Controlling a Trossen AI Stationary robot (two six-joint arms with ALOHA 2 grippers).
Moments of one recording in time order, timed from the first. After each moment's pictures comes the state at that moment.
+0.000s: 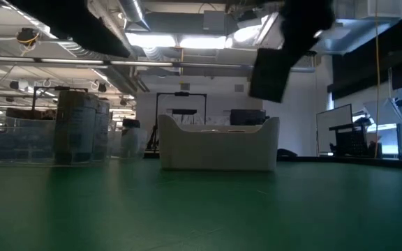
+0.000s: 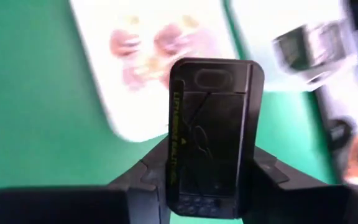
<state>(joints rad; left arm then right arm) -0.44 1.04 0.61 -0.14 -0.69 -0.14 0.31 1.68 1.43 -1.15 0.57 0.48</state>
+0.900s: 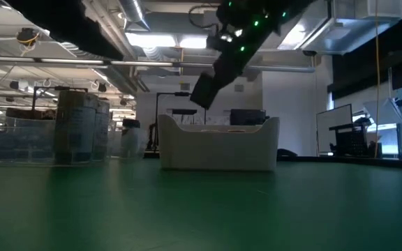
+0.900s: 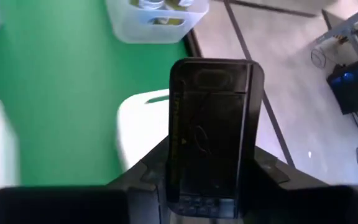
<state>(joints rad) -0.36 0.93 0.61 -0.29 -0.65 -0.09 -0.35 1.76 1.44 -0.39 0.24 -0.36</state>
